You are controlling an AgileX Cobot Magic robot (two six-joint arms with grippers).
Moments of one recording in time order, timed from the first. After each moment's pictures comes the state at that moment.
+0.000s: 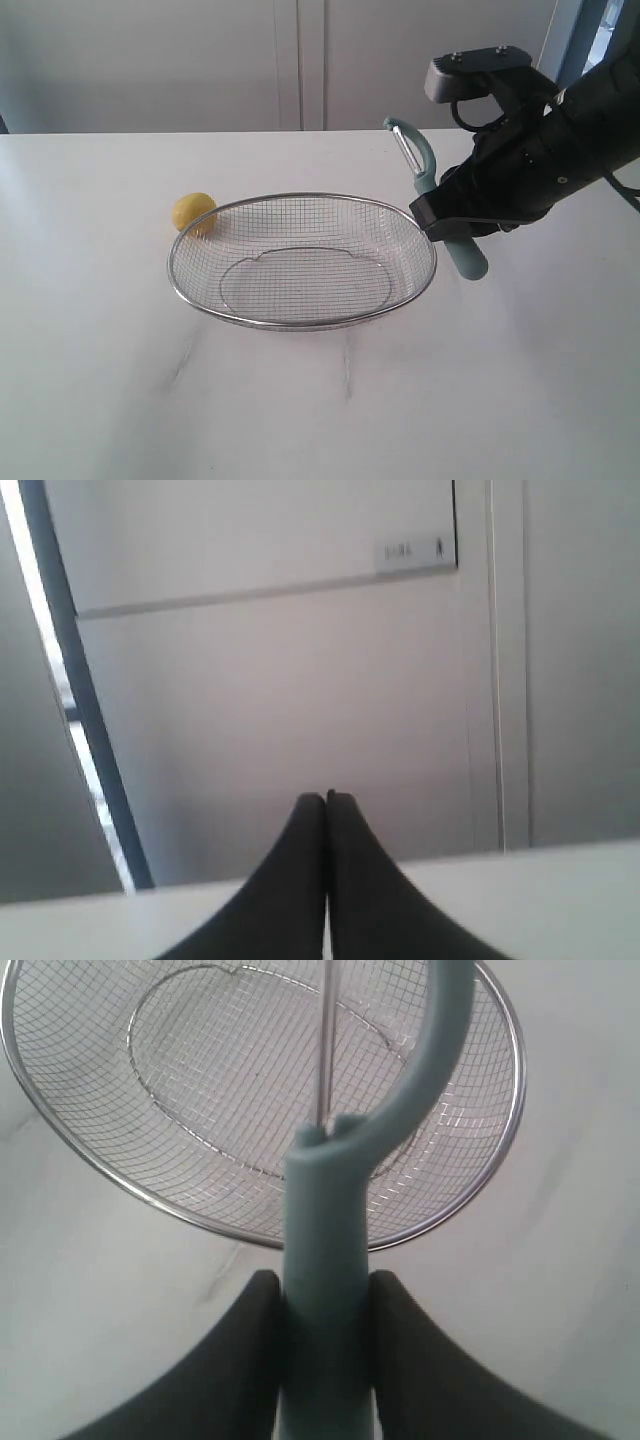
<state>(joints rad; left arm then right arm) -0.01 0.83 -0.53 0.04 -0.37 0.05 0.32 1.43 -1.09 0.36 0.81 -0.41</state>
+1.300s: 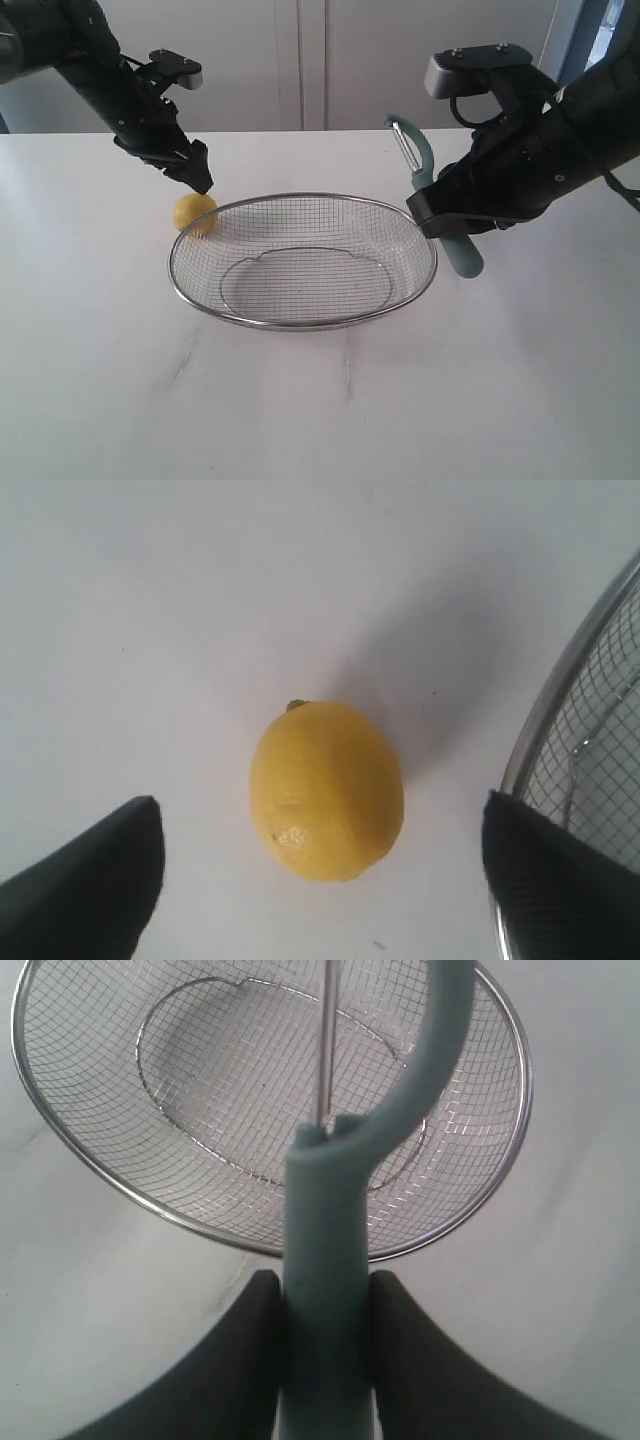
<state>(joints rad) -0.25 2.19 -1.97 -0.27 1.03 0.62 0.32 1.43 -1.09 0.38 0.80 -0.41</state>
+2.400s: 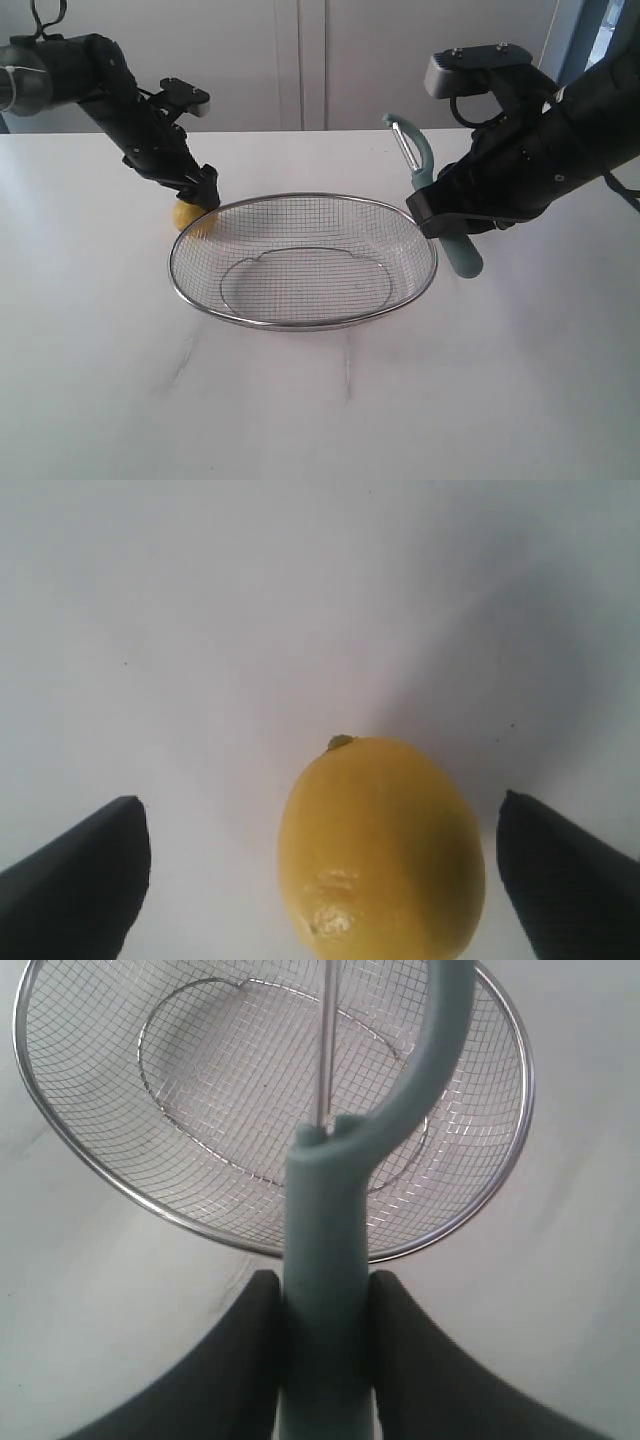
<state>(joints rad) -0.26 2.28 -1.97 -0.26 0.91 0.62 0.32 1.43 -1.09 0.38 0.80 -0.41</state>
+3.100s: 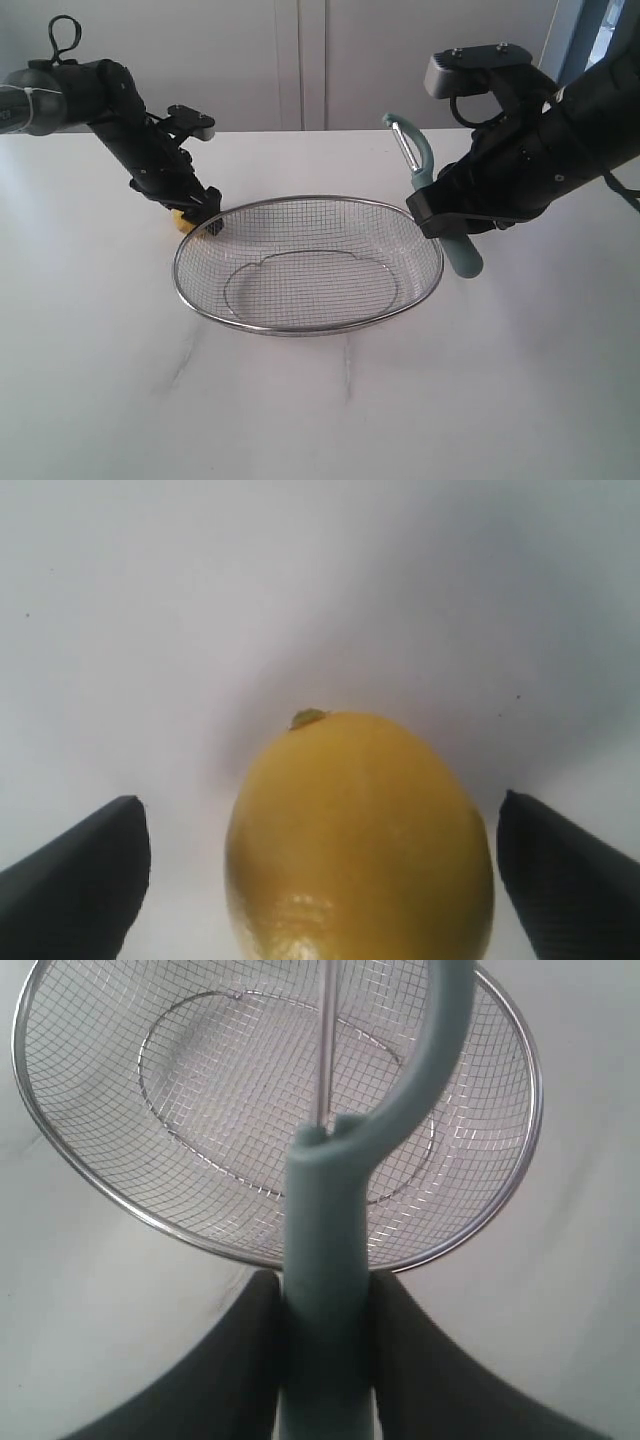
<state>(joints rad) -0.26 2.34 -1.97 -0.27 0.94 0.62 0.32 1.43 -1.09 0.38 0.80 -0.41</state>
